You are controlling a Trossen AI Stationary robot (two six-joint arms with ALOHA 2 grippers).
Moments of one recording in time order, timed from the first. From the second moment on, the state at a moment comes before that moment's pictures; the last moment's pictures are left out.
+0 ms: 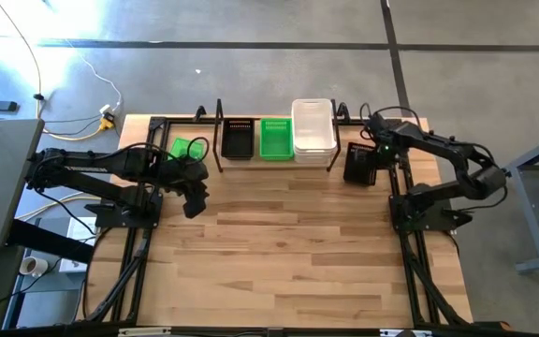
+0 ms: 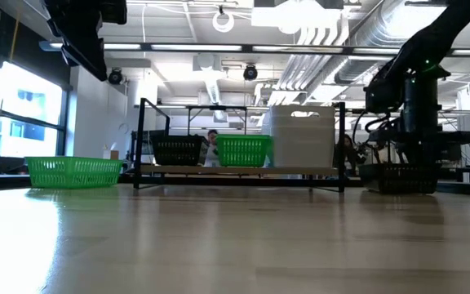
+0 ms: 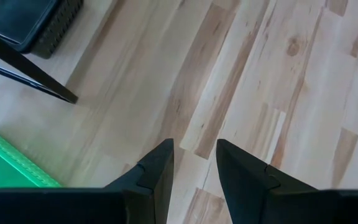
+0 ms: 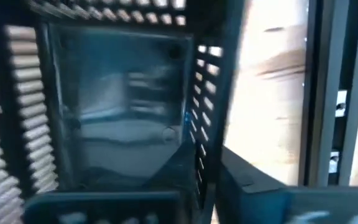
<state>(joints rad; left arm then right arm) 0.12 0.99 0.93 -0.97 -0.09 -0.42 -1.01 1.31 0.66 -0.84 -0.03 0.67</state>
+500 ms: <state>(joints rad) 0.12 0.99 0.93 -0.97 -0.09 -0.41 -0.75 1.10 0.77 -1.11 0.09 0.94</state>
